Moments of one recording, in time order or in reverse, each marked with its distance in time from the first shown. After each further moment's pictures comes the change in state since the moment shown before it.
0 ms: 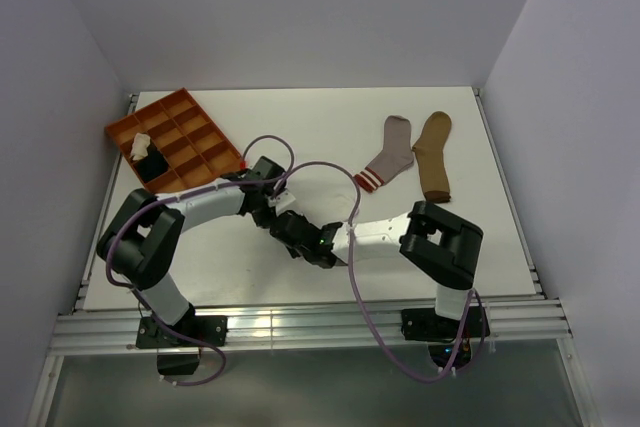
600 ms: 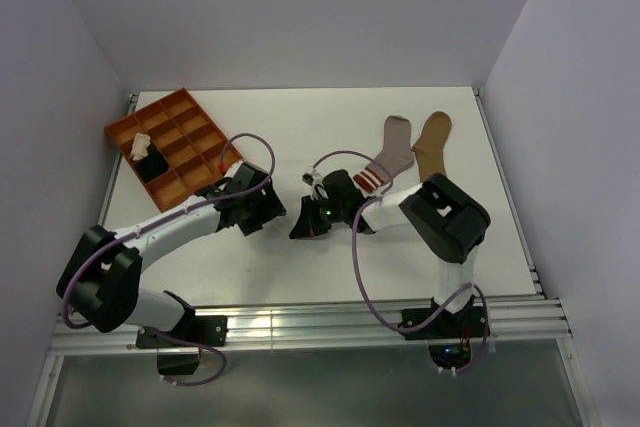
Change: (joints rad) left arm -0.005 -0.270 -0.126 0.014 -0.085 -0.115; right arm -0.415 0.044 -0.155 0.359 -0.963 0.185
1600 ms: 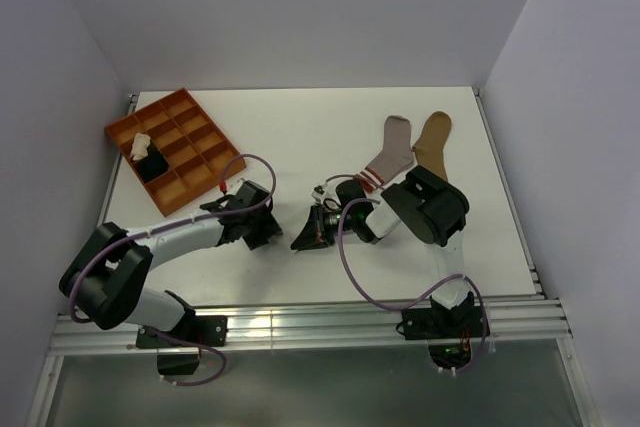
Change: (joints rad) left arm -0.027 0.006 -0.167 0.135 0.027 -0.072; right arm -0.083 0.197 -0.109 0.417 -0.353 0.504
